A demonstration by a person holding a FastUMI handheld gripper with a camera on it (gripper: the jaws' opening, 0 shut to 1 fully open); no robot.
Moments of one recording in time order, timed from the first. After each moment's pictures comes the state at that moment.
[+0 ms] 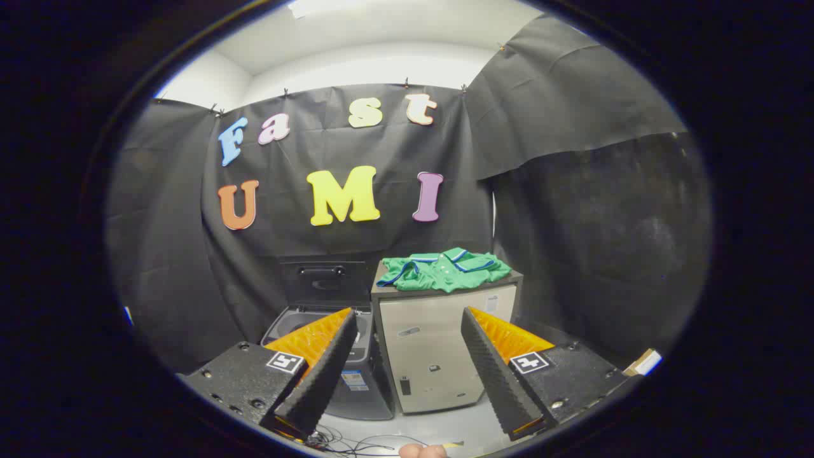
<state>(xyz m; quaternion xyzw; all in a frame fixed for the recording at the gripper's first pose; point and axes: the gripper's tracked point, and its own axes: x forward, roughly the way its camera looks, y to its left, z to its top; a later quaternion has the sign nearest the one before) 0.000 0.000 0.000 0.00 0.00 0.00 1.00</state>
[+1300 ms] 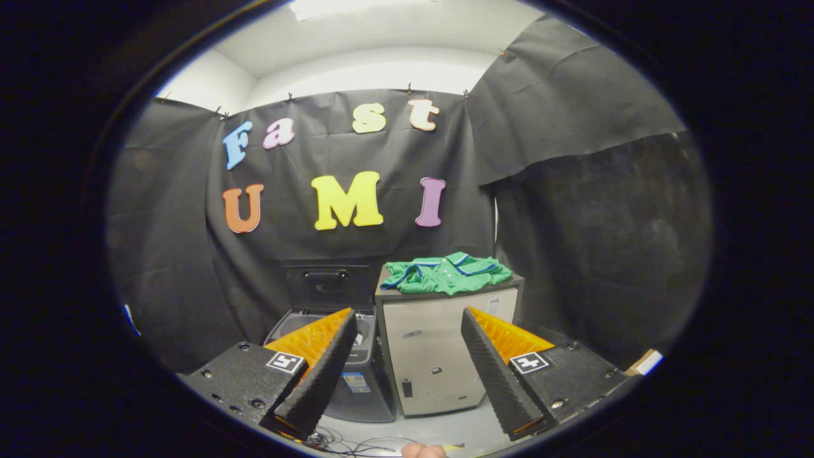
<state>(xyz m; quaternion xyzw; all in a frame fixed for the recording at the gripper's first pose) -0.010 0.008 0.000 -0.01 -0.01 0.00 1.00</state>
